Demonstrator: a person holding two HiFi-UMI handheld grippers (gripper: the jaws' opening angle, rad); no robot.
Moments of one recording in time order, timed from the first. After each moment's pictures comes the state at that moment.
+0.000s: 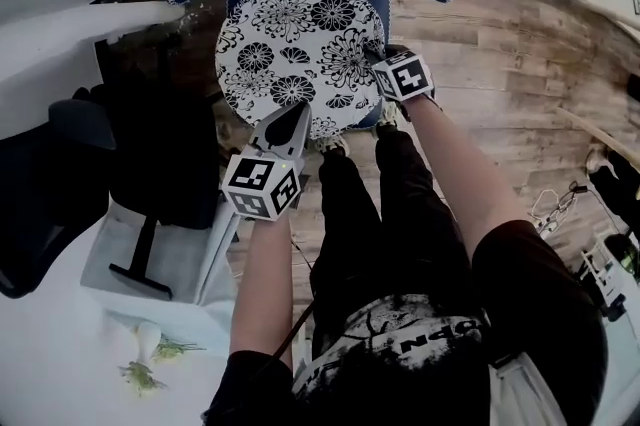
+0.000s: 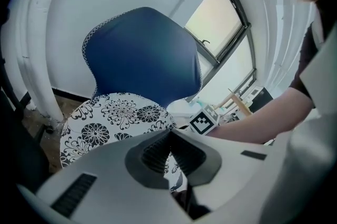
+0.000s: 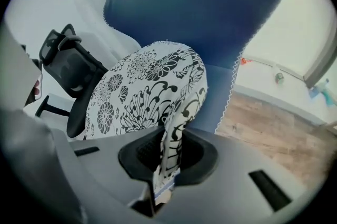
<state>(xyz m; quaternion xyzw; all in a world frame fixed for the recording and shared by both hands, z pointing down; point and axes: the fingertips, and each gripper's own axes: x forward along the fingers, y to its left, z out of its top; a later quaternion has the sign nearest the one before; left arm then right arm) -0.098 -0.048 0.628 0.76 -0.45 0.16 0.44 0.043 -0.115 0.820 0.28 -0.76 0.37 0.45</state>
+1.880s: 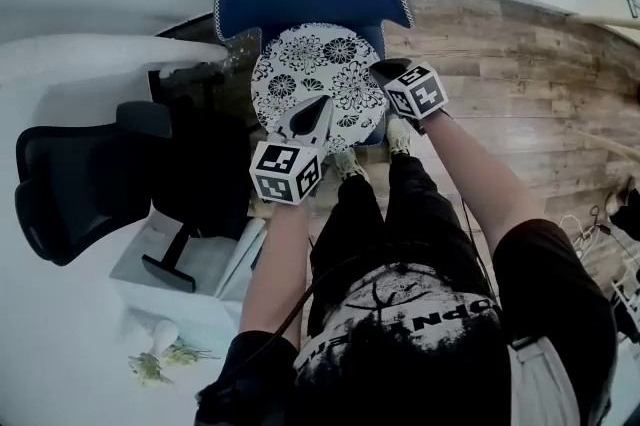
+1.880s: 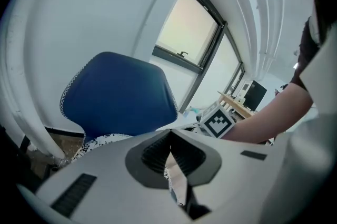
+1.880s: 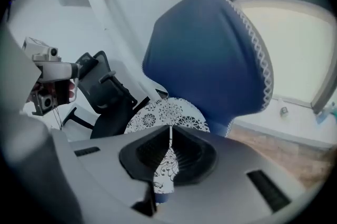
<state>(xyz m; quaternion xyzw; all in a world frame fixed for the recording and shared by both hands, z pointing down) -0.047 -0.088 0.511 0.81 -0.45 0.17 0.33 0.040 -0.144 0.653 0.25 -0.85 0.32 0.33</state>
